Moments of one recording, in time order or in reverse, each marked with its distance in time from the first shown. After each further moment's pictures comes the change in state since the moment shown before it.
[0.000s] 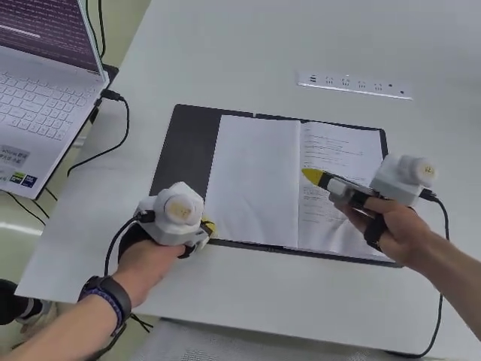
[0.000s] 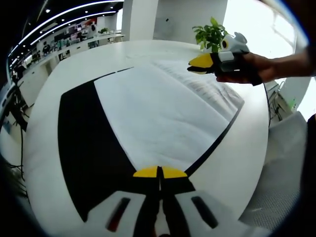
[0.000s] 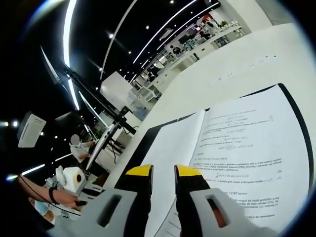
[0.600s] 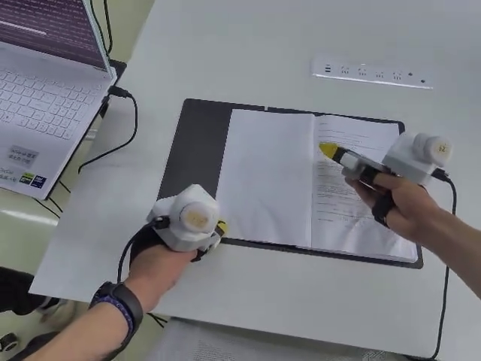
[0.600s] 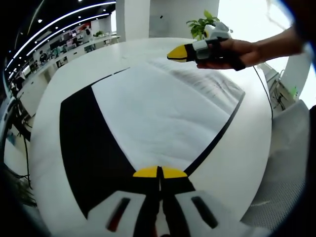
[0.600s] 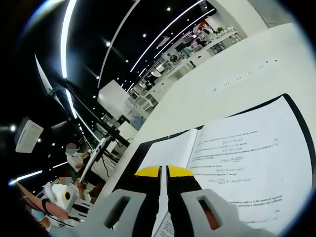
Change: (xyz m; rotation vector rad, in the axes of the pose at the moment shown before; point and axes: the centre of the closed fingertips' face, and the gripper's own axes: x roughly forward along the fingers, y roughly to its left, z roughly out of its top) left arm 0.001 -0.001 0.000 0.084 0.025 0.038; right arm 0.029 -0.031 0.035 0.020 -0.075 -0.018
